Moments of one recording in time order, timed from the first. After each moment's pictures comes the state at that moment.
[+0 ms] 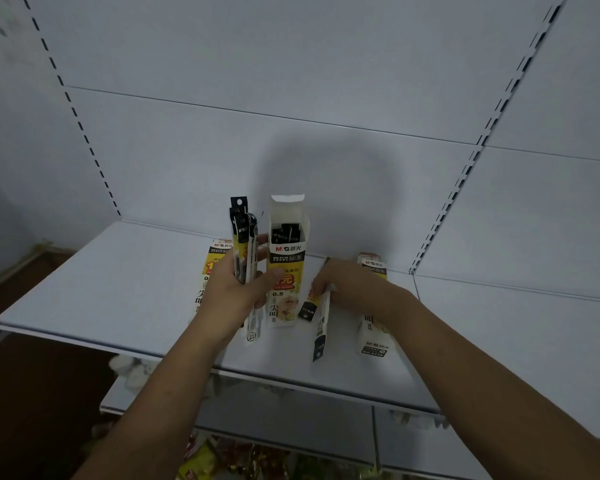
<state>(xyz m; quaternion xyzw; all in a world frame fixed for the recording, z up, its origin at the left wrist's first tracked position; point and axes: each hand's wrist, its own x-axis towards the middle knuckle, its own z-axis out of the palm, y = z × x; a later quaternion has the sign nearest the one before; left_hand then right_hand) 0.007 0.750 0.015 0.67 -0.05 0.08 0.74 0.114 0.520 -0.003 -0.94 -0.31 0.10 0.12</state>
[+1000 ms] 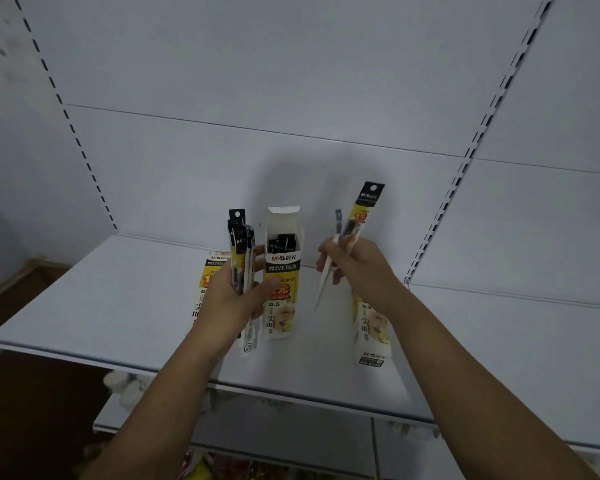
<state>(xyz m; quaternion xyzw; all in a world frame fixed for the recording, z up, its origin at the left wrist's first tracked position) 0.010 0.750 0.019 0.67 -0.03 0.07 0.74 0.079 0.525 0.054 -0.81 -0.16 -0.01 0.57</state>
